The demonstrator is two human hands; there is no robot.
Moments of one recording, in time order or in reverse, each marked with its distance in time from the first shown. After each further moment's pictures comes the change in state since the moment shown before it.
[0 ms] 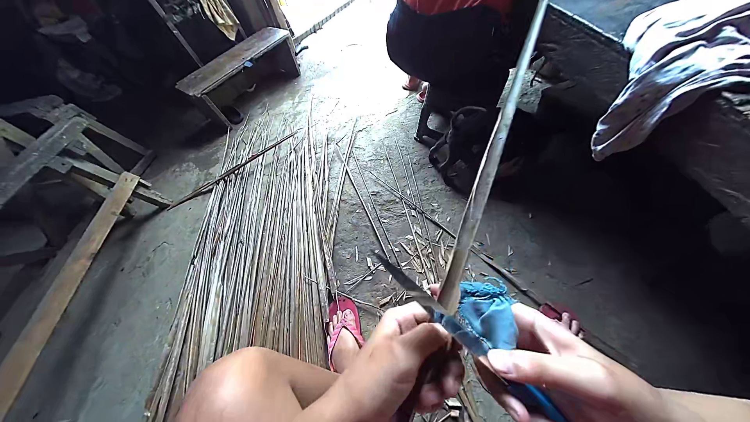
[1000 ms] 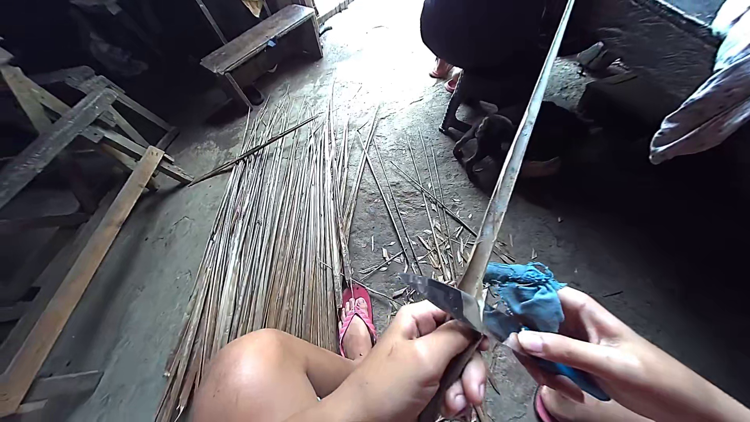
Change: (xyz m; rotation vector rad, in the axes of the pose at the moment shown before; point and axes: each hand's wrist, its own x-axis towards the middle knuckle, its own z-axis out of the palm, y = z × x) left_hand -0.016 0.002 -0.008 -0.062 0.023 0.080; right_hand 0.012 0.000 -0.015 -0.247 0.065 -0.098
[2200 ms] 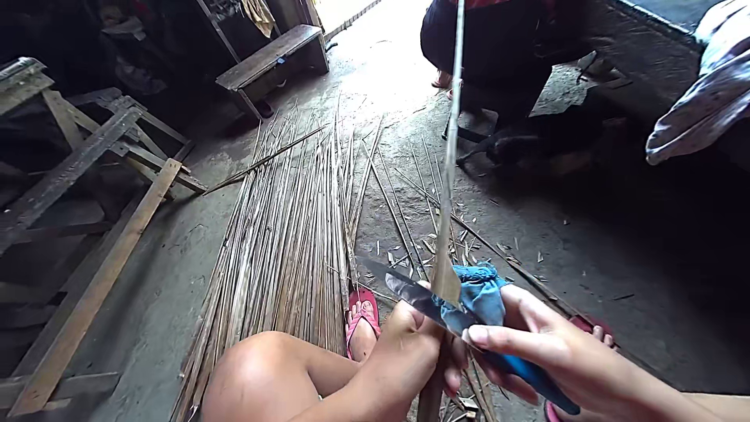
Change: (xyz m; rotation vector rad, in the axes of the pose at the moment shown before) left_hand 0.004 -0.019 0.000 0.112 0.205 0.029; right_hand 0.018 -0.001 0.033 0.062 -0.007 0.143
